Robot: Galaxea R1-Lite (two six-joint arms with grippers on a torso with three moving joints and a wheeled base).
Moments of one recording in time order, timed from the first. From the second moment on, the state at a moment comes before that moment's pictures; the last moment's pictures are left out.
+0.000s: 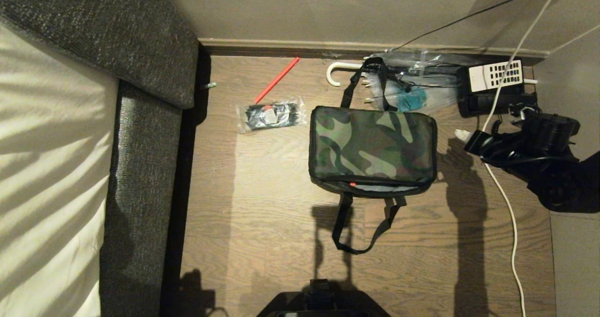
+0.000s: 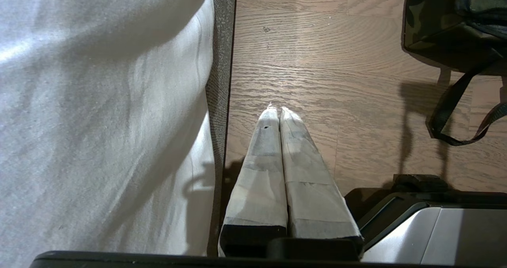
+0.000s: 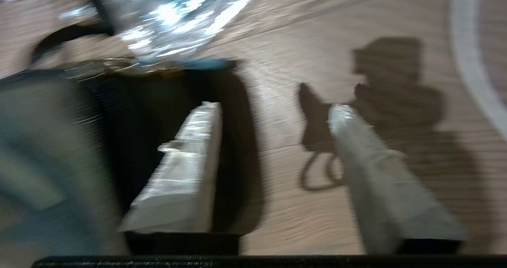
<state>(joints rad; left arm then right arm) 0.00 0.00 0.00 0.00 0.00 0.01 -0.15 2.08 -0.98 -1.01 0.19 0.33</state>
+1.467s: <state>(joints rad) 0.00 0.00 0.00 0.00 0.00 0.01 -0.12 1.95 -0.89 -0.61 0.29 -0.14</state>
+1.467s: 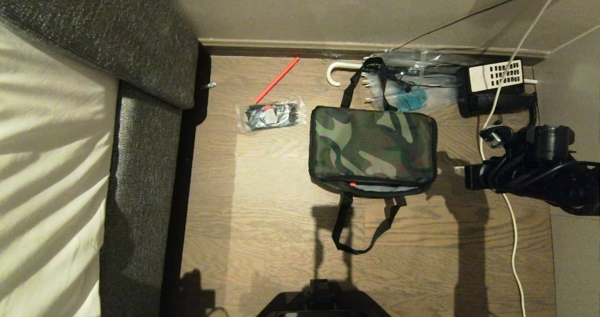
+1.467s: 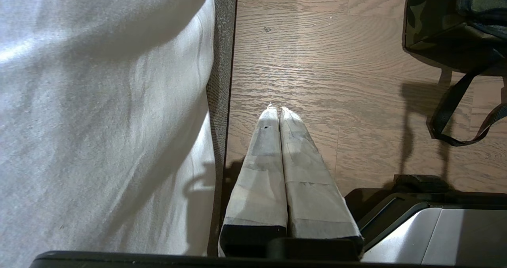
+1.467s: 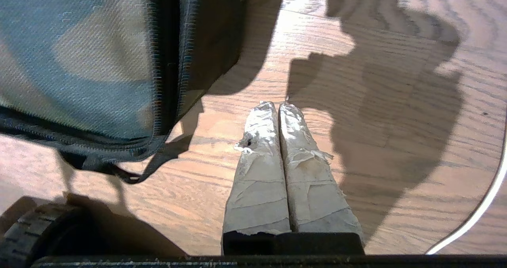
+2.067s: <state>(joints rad) 0.00 0.00 0.00 0.00 0.00 0.01 -0.12 1.97 -0.96 -0.67 0.61 0.32</state>
